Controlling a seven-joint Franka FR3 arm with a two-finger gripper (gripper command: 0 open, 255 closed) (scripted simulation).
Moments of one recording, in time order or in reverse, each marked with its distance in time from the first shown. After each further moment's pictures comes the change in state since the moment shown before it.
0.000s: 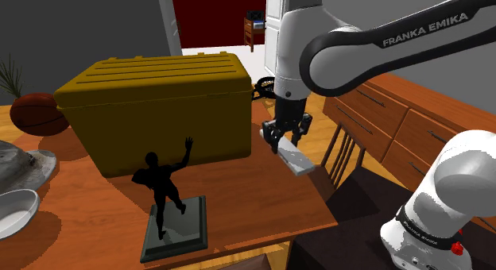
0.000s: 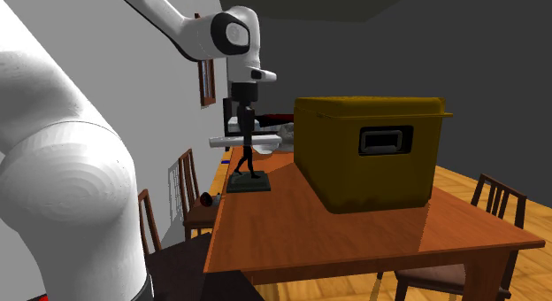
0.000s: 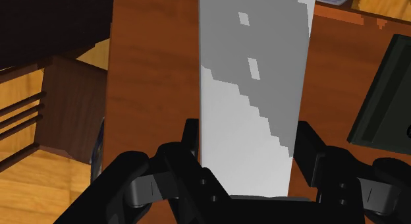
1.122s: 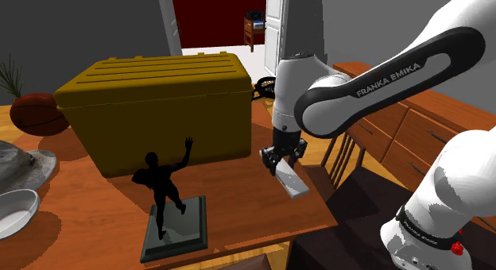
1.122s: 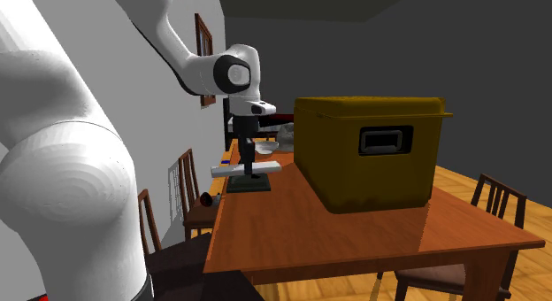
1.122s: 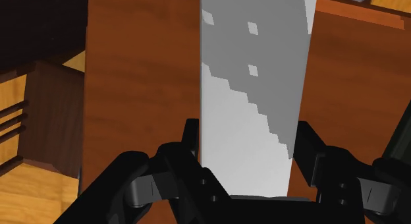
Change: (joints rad) arm -0.005 0.119 0.054 -0.143 0.005 0.260 0.011
